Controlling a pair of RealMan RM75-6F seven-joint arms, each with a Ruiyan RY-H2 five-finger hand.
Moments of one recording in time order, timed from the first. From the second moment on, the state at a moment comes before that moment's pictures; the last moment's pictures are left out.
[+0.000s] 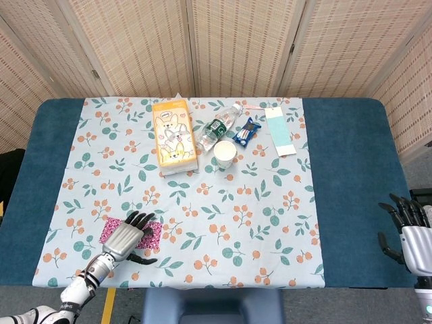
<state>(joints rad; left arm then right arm) -0.52 -1.43 0.05 -1.56 1.34 0.94 0.41 0.02 -1.12 0.04 -1.54 -1.51 1.50 0.13</state>
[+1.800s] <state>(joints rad) -0.55 -1.45 0.00 -1.57 1.23 0.94 0.51 0.01 -1.12 0.05 -1.52 -1.50 1.51 0.15</state>
